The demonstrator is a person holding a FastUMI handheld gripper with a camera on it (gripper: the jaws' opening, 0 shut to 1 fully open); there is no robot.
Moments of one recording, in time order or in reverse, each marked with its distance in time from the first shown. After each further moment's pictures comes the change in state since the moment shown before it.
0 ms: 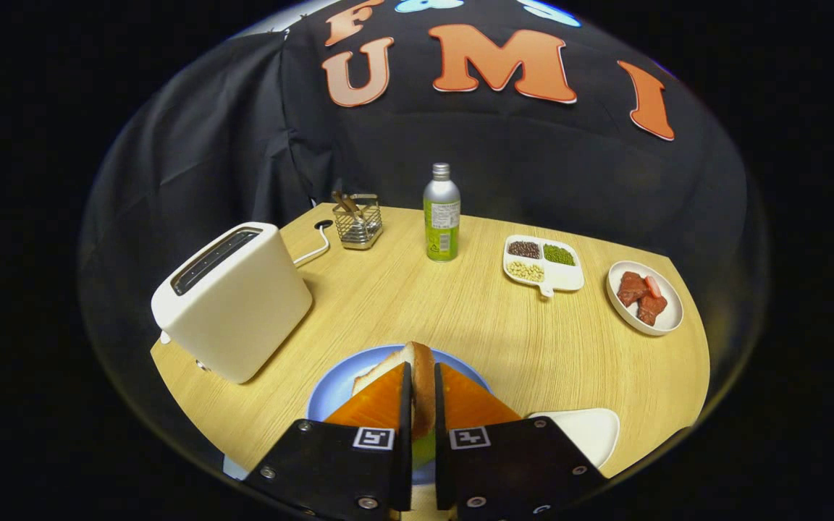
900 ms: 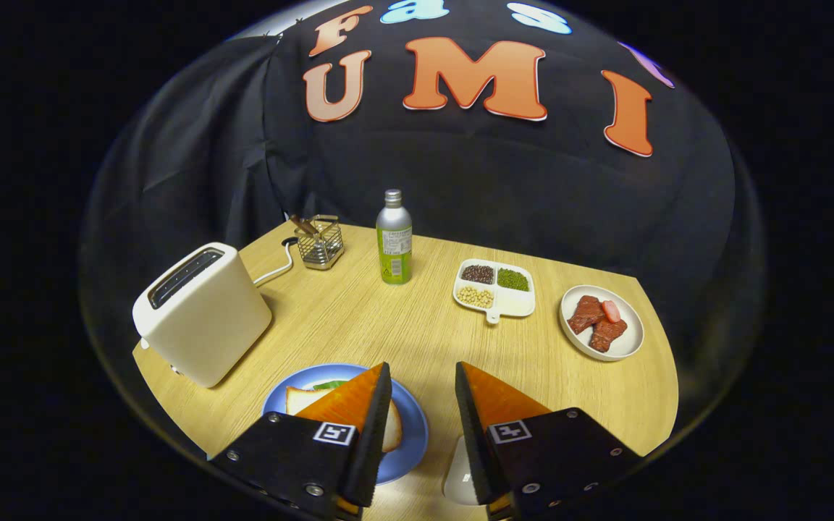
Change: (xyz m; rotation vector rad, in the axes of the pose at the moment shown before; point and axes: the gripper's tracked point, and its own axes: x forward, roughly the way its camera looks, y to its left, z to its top) arm -0.024 -0.064 0.046 -0.013 -0.093 -0.099
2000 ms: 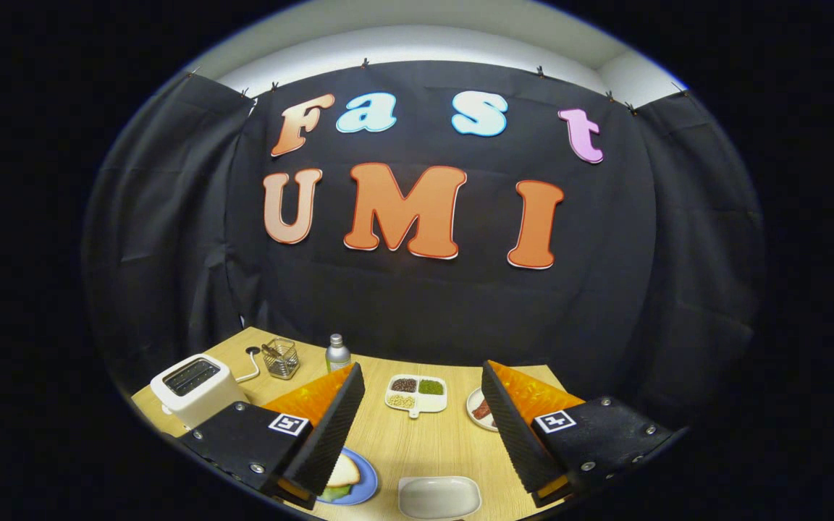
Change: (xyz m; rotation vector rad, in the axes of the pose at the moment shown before) arm -0.155 -0.063 0.139 0.026 -0.440 -0.268
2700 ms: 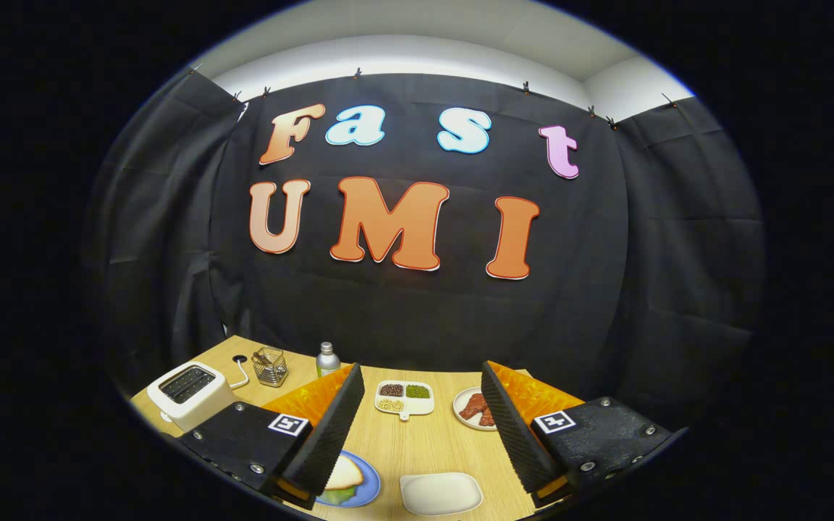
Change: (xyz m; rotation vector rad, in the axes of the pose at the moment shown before) arm -0.032 0.019 0.004 0.015 -0.029 -0.087
